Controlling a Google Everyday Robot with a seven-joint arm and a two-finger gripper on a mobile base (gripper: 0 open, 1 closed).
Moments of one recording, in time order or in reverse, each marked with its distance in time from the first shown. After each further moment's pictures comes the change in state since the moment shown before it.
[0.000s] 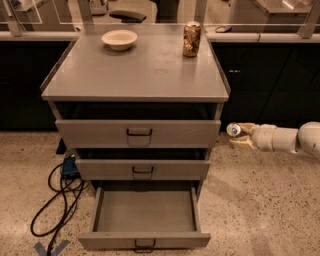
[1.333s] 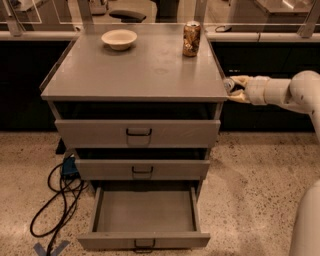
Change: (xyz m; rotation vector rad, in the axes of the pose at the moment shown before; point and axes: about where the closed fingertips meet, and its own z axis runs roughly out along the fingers) arm -0.109 -0.131 0.019 0.120 -0.016 -0.240
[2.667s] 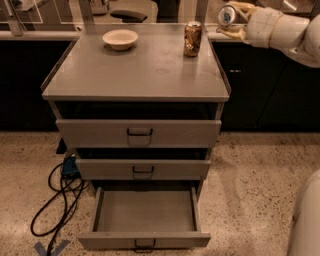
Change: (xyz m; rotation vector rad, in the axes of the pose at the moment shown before) arm -0.211 -0.134 -0.058 0.263 -0.291 -0.257
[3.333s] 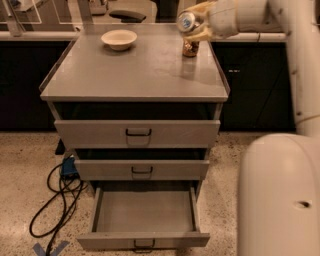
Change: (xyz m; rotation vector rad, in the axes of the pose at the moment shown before) arm -0.078 0.065 0.075 -0.420 -0.034 -0.010
